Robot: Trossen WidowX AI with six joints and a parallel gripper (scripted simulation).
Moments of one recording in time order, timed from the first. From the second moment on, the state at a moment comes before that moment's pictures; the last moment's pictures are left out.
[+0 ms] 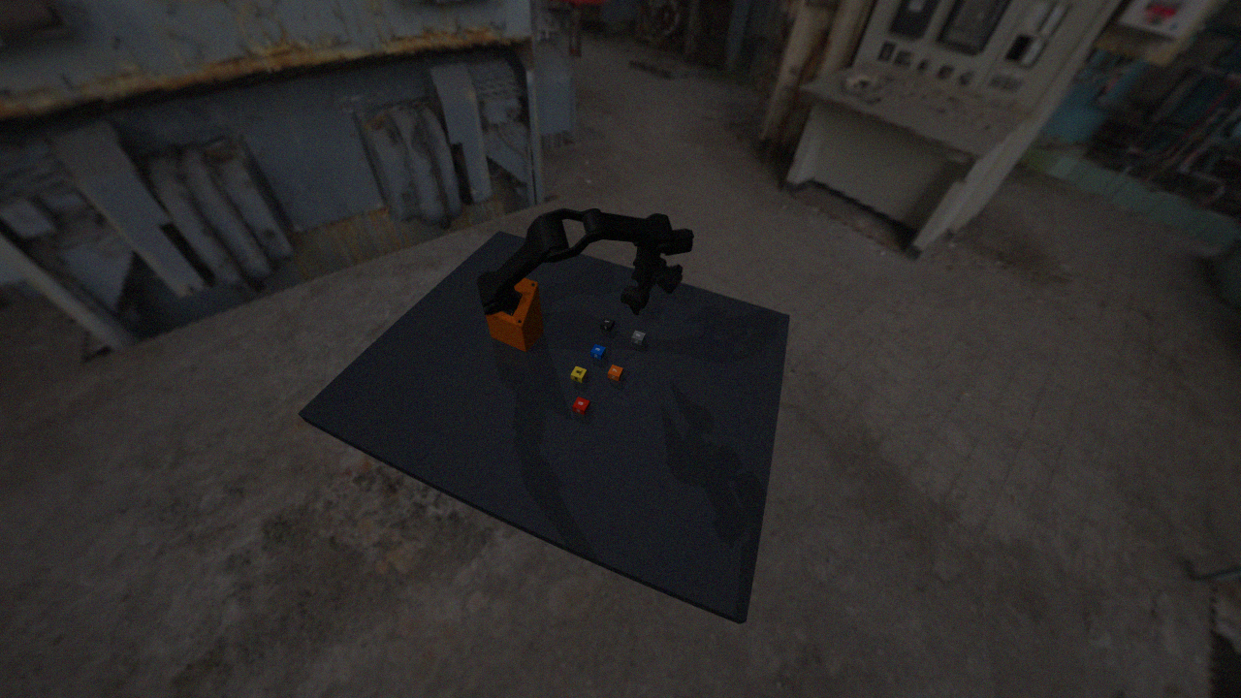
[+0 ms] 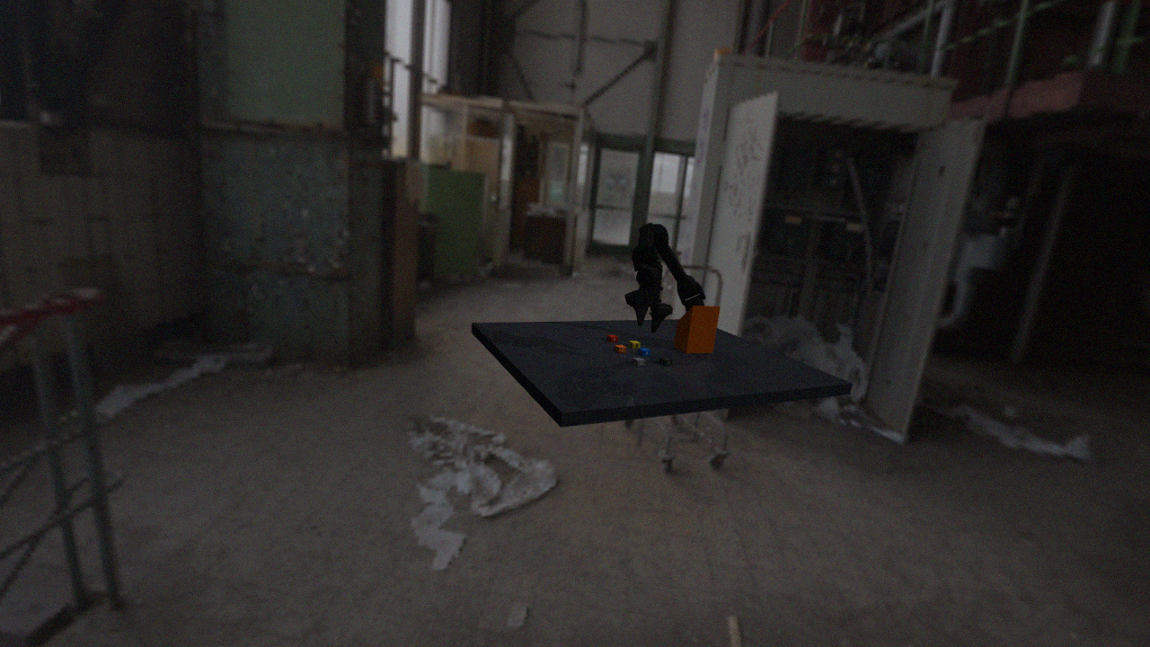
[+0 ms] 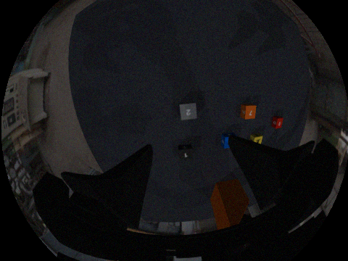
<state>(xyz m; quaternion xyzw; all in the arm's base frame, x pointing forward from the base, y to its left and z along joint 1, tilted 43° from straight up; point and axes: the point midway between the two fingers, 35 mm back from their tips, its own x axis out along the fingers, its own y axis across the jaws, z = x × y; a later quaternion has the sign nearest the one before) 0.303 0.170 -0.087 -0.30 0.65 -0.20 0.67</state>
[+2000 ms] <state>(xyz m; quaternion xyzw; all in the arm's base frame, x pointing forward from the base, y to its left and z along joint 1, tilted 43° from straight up) 0.297 0.128 -0.143 -0.30 0.65 -0.21 0.67</state>
